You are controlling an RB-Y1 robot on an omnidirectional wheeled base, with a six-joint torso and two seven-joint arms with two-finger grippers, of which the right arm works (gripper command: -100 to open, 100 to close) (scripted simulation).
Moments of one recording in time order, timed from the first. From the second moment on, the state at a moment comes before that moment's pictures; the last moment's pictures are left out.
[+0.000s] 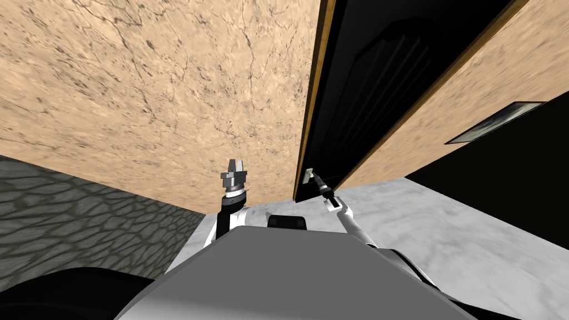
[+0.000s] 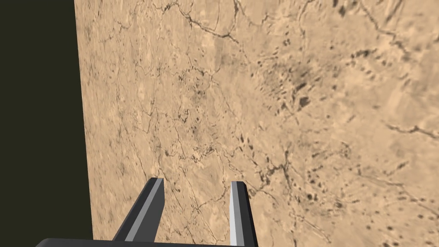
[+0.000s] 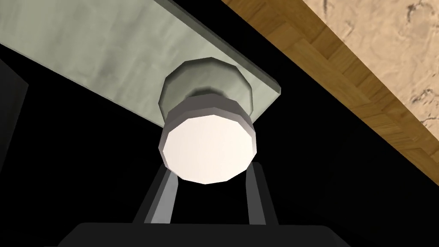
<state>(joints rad) -0.12 -0.34 0.00 -1.01 0.29 -0.69 0.06</state>
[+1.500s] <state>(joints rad) -0.20 -0.34 0.10 -0.93 -0.09 -0.64 -0.30</state>
